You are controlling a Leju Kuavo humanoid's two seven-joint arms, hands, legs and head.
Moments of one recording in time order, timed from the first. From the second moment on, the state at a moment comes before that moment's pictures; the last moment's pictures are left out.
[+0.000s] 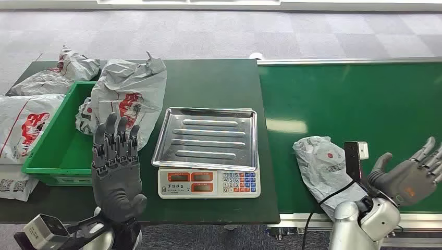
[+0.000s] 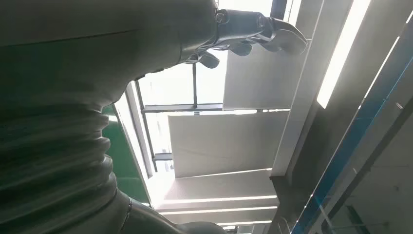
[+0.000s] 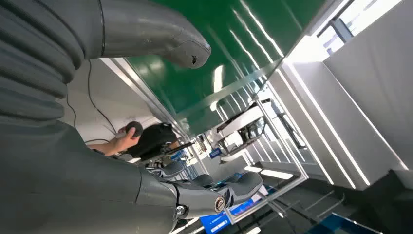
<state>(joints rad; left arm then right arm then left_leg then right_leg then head) 0.05 -0.25 -0.20 -1.73 0.15 -0.36 -0.70 -0.24 0.31 -0.73 -1.34 1.39 -0.70 -0.14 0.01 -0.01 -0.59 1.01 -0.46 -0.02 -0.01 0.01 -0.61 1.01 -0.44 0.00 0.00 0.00</state>
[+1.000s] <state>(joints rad) 0.05 -0.26 -0.17 -1.77 0.14 -0.45 -0.70 -0.38 0.14 -0.60 -0.73 1.24 -0.48 -0.02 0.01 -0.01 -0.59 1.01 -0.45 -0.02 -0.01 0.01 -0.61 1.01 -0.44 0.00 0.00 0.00</state>
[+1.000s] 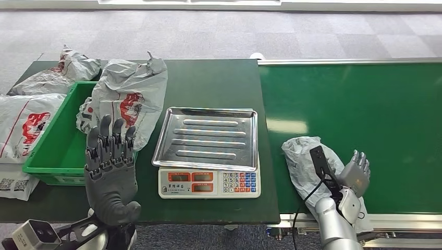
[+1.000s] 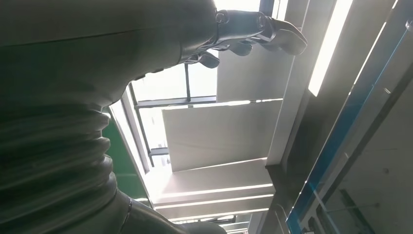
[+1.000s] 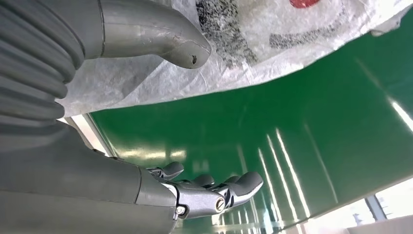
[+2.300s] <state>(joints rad) 0.05 -0.27 -0.15 -1.77 0.10 -0.48 -0.70 -0.45 0.09 -0.39 -0.53 1.13 -0.07 -0.23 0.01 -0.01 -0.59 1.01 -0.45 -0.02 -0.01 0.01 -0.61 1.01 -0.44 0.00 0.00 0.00</state>
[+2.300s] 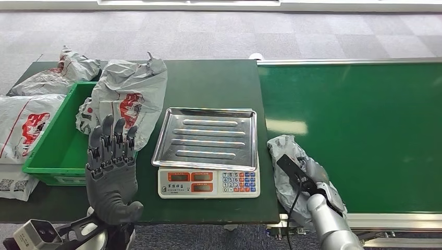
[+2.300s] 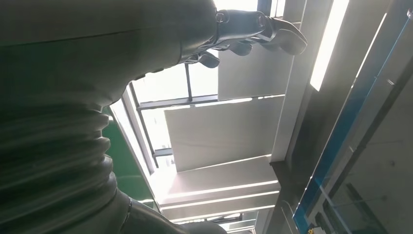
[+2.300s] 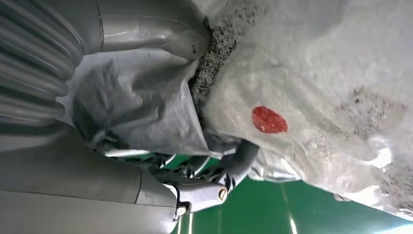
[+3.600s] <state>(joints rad) 0.03 -0.27 -0.14 -1.77 0.10 -0.42 -0.70 -0.22 0.24 -0.31 -1.33 1.03 -0.41 -0.28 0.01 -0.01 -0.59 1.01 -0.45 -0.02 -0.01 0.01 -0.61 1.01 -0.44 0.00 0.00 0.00</state>
